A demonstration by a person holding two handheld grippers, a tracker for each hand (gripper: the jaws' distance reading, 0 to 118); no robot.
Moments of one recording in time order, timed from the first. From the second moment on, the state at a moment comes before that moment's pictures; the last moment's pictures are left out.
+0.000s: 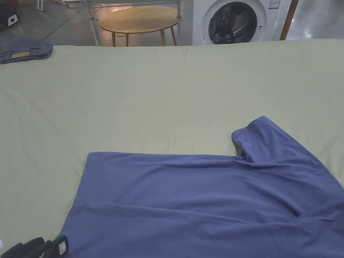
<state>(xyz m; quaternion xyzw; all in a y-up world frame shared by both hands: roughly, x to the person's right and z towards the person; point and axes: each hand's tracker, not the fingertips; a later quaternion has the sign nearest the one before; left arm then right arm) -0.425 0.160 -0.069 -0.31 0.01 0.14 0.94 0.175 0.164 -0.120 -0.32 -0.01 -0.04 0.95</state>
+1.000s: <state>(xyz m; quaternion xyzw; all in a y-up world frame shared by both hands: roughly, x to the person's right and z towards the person) -0.438 0.111 -0.375 -0.48 0.00 0.05 0.88 0.160 0.195 -0.198 -0.32 0.07 -0.02 0.95</state>
